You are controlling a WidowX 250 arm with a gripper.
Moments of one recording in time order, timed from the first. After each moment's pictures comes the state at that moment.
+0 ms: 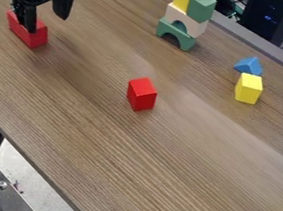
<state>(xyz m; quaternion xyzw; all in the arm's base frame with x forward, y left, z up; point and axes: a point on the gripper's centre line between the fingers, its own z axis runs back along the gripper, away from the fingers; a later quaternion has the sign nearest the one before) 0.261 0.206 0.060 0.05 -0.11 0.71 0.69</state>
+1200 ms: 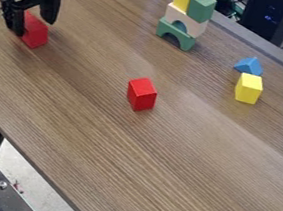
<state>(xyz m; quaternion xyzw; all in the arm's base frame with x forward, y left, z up) 0.252 0.228 0.040 0.05 -0.07 0.73 0.68</state>
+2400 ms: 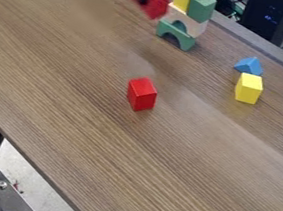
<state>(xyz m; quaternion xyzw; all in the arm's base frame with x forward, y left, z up) 0.366 0.084 0.135 -0.04 -0.15 0.60 0.78</state>
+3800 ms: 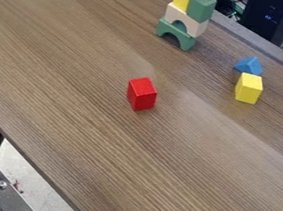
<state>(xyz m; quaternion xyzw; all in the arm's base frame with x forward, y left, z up) 0.446 0.063 0.160 -0.03 -0.10 0.64 0.76</state>
